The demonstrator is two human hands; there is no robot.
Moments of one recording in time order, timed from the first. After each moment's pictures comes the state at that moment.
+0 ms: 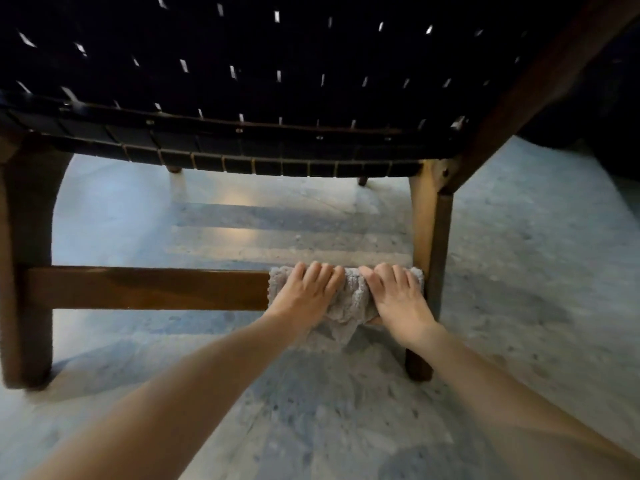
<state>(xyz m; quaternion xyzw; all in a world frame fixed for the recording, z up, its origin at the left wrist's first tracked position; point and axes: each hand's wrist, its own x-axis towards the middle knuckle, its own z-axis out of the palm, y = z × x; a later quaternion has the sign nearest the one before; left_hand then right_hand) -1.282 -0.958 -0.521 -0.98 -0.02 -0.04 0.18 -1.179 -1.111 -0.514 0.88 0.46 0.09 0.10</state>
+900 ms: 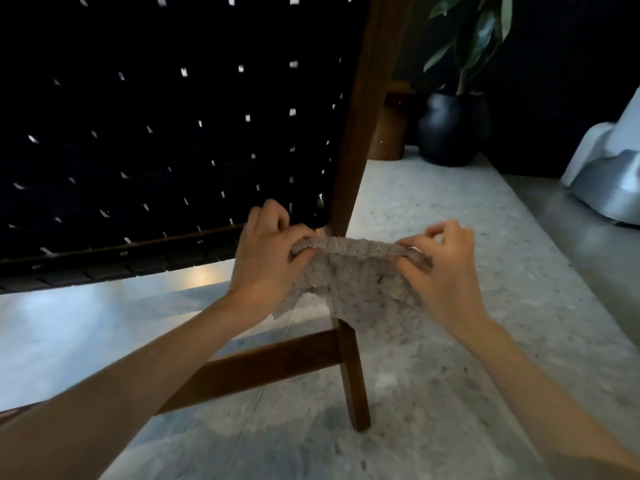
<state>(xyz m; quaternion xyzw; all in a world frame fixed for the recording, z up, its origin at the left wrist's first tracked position) -1.211 -1.017 -0.332 -0.92 -0.03 -0.37 -0.12 -1.126 -1.238 -0.349 0.84 0.30 0.29 -0.35</state>
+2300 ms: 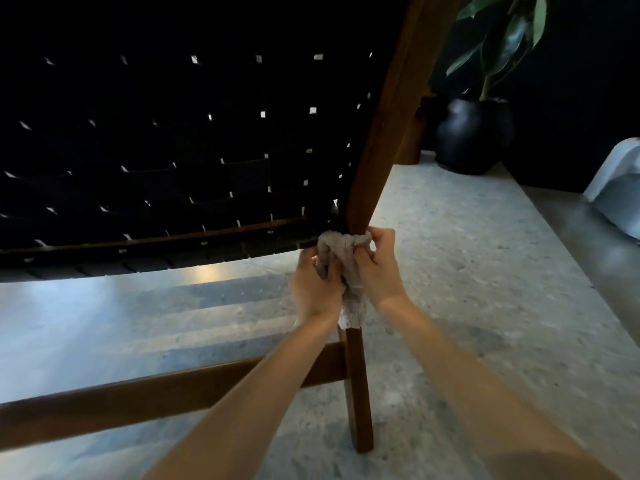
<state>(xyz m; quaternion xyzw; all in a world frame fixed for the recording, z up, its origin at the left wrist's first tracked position) -1.151 -1.064 -0.387 -0.74 -0.29 -0.34 -0.50 -1.089 -1.130 -0.386 0.72 0.25 0.01 -0.65</state>
